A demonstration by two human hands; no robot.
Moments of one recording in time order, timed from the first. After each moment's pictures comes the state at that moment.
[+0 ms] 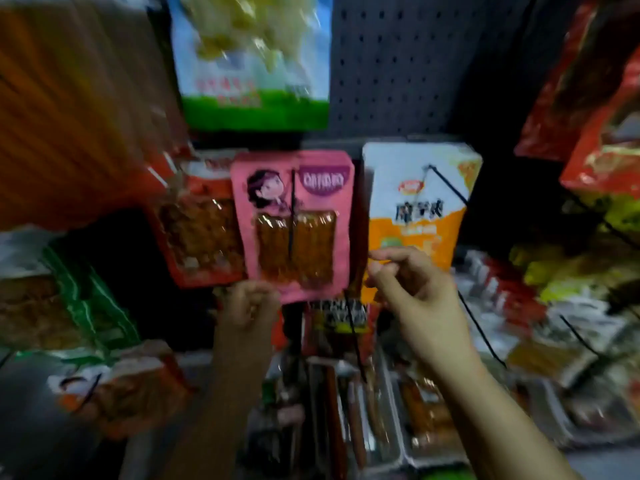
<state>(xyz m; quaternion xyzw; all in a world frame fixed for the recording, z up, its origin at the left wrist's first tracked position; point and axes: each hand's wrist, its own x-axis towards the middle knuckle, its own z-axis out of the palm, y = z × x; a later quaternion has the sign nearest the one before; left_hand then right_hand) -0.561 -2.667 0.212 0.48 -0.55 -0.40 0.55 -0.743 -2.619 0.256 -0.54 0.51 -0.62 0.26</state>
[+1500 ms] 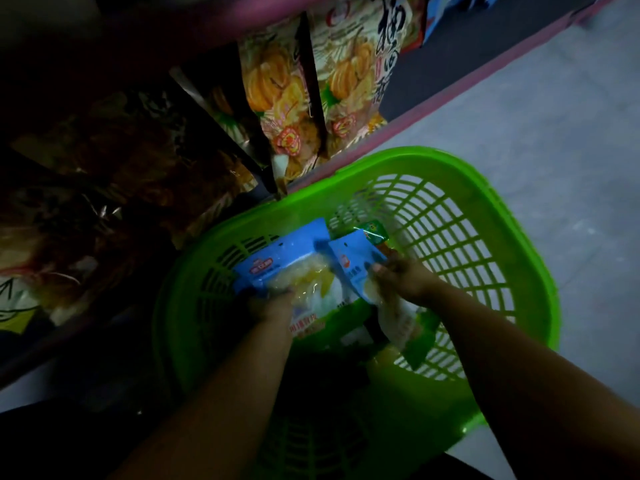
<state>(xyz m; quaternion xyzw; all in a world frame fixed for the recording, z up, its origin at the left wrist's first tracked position) -0.960 -2.467 -0.639 0.74 -0.26 -0.62 0.06 -1.127 -2.348 -0.620 -0.22 0.87 -0.10 0.44</state>
